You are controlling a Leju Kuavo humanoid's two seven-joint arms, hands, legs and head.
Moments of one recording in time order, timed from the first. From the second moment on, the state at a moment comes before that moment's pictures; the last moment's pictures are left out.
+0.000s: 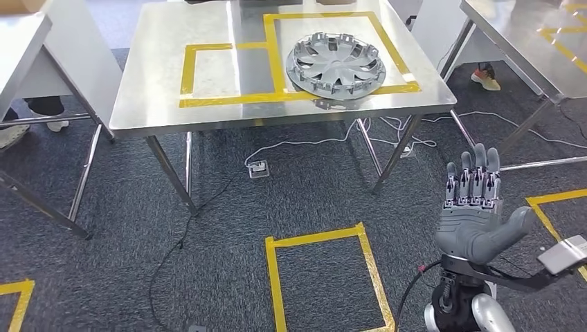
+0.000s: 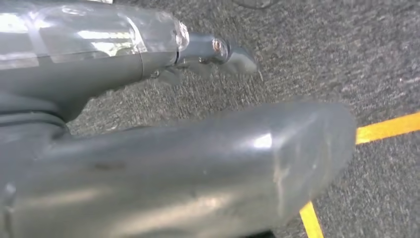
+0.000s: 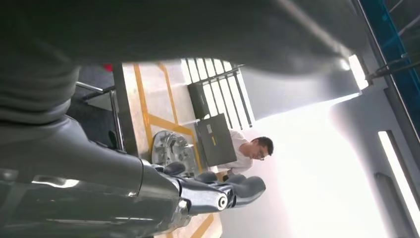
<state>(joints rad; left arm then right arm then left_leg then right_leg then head) -0.13 0.01 -1.12 -0.23 0.83 0.21 -0.03 0.12 -0.31 0.24 -2.01 -0.66 -0.30 -0.47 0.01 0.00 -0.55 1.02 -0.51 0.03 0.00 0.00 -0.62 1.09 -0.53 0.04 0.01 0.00</state>
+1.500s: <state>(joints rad) -0.13 -0.01 -1.12 -0.23 0.85 0.21 -0.03 0.11 -0.33 0.21 -2.08 -0.60 -0.35 -0.46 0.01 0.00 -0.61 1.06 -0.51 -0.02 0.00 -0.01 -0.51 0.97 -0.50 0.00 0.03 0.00</state>
